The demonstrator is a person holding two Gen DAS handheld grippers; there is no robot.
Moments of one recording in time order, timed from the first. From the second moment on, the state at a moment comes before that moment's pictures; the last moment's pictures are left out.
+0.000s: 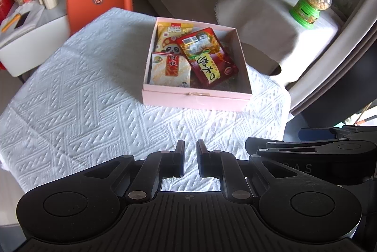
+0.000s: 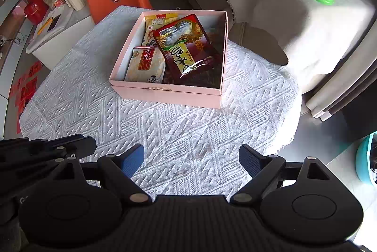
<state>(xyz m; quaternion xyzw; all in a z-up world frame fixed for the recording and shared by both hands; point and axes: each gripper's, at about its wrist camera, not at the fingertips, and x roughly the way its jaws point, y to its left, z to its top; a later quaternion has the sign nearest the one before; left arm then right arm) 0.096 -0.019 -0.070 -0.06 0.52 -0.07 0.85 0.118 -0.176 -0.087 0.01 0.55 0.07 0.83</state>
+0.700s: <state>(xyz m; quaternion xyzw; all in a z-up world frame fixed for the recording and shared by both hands) 0.090 -0.020 -0.067 -0.06 0.51 -0.07 0.85 0.109 -0.180 -0.084 0.02 0.55 0.07 0.83</state>
